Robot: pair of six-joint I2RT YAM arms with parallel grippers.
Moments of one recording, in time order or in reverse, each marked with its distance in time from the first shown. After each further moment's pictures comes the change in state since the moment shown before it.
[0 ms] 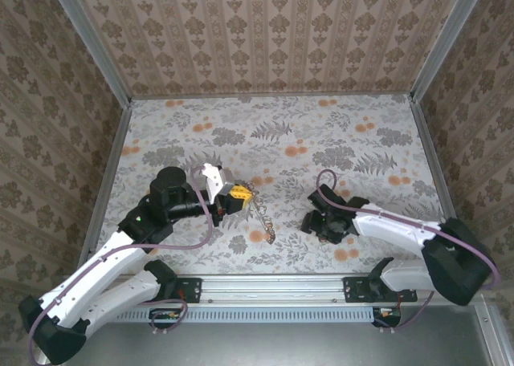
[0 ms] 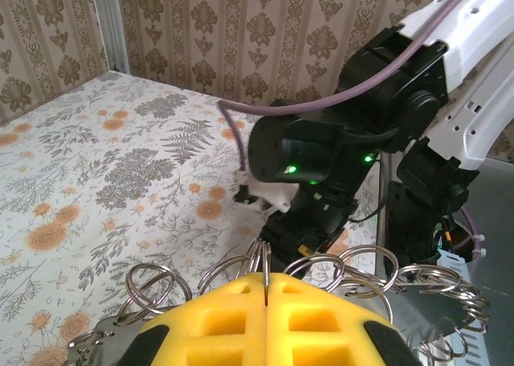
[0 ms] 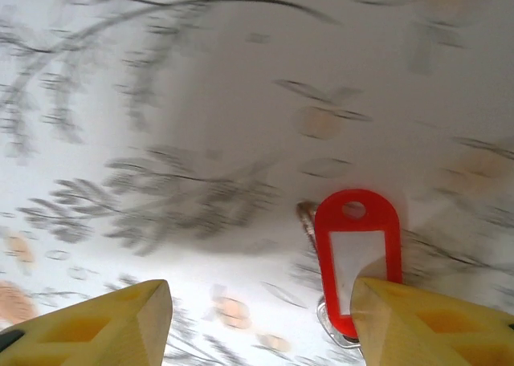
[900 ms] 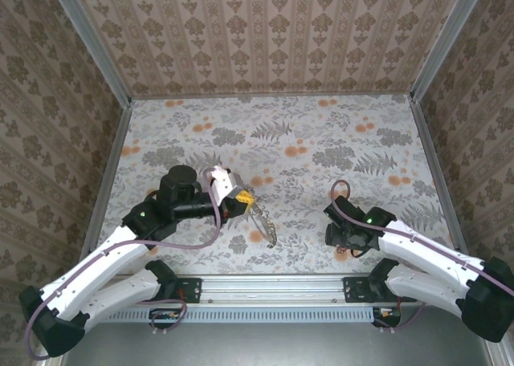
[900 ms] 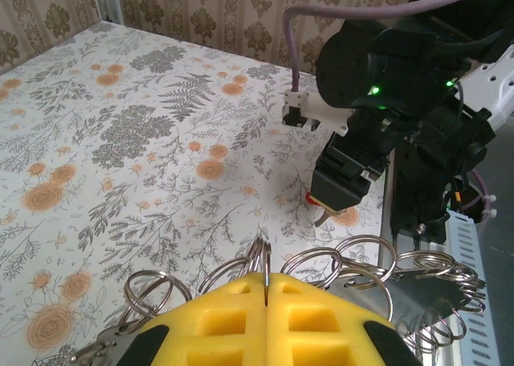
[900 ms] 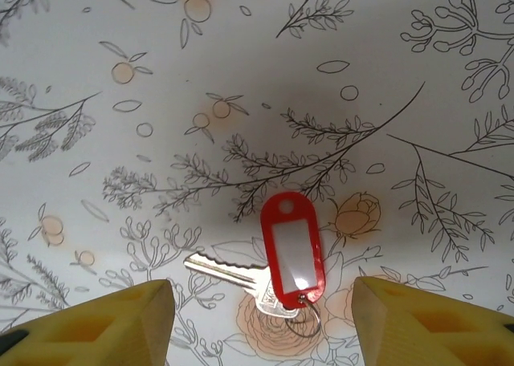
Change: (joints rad) left arm -0.049 0.053 0.047 -0.124 -0.068 0.056; right arm 0.011 -0.339 -0.059 -0.375 0.222 -0.173
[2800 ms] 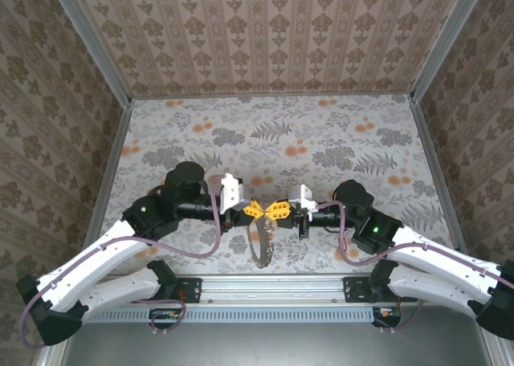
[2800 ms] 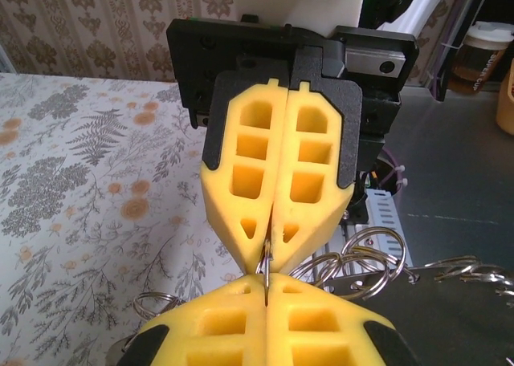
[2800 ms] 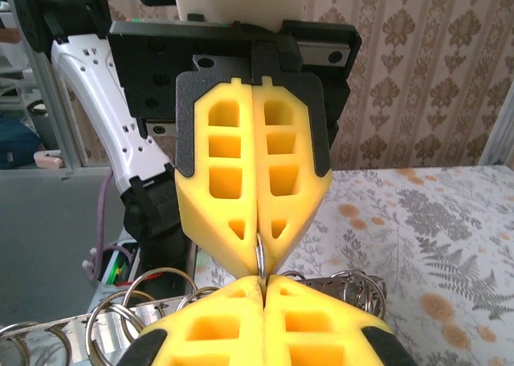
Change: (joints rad) left arm -0.108 0.054 0.127 -0.095 0.139 0.140; right arm 0.186 -0.105 0.056 1.128 -0.689 -0.951
